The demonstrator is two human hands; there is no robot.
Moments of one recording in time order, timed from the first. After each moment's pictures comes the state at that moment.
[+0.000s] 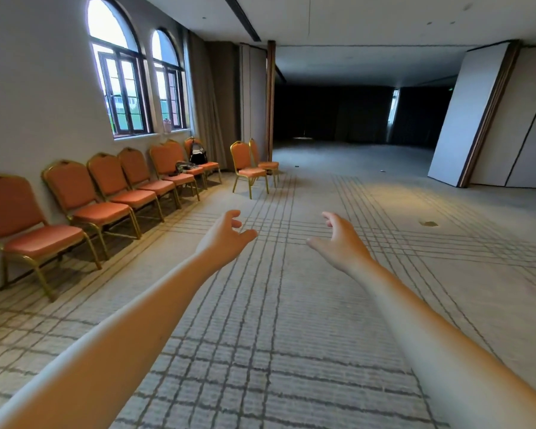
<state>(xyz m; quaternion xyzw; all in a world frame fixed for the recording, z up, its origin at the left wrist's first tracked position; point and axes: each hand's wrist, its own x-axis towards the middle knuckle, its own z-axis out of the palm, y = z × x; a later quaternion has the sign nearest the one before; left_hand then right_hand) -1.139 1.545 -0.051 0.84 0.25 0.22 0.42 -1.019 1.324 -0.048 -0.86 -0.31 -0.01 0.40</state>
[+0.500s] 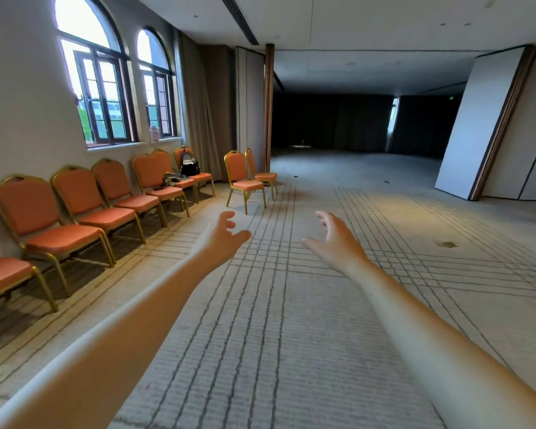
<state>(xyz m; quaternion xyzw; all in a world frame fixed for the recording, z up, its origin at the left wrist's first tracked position) -0.777 1.791 -0.055 0.83 0.24 0.24 0.43 -0.668 1.569 -0.046 -0.86 -0.33 -0.03 0.39</state>
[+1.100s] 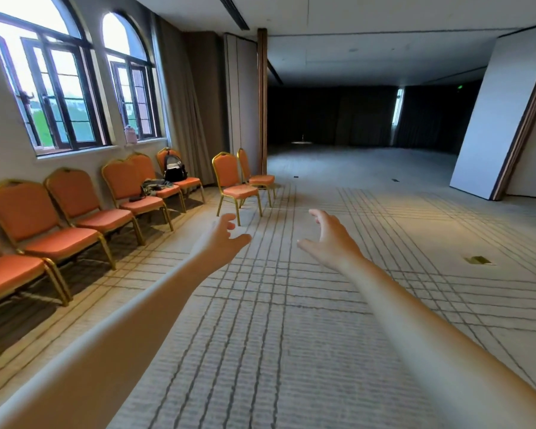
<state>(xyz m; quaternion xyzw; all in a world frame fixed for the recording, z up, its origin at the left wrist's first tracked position) -0.308 2.000 -0.068 0.86 0.24 0.23 0.38 -0.192 1.786 -0.060 -0.87 -0.34 -0.04 0.36</state>
